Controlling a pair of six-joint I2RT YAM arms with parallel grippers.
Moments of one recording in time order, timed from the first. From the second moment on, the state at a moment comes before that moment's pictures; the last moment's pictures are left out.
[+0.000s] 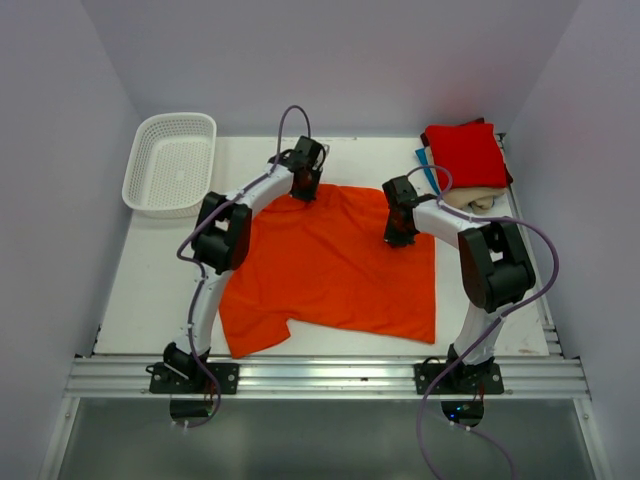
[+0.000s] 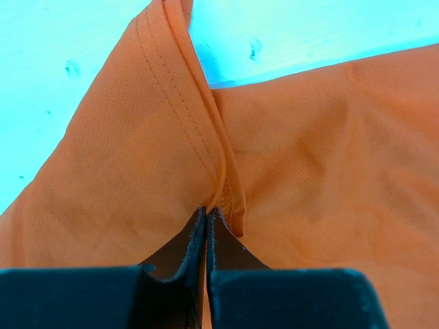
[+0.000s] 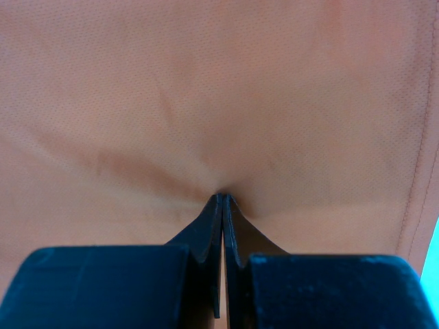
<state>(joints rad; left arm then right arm) -0.47 2.40 2.01 -0.62 -0.06 -0.15 0.35 1.84 1.16 -0.52 0.21 0.59</state>
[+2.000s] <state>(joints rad) -0.48 2.38 2.03 -0.64 -0.02 -0.09 0.35 1.85 1.17 -0.52 0.19 0.57</state>
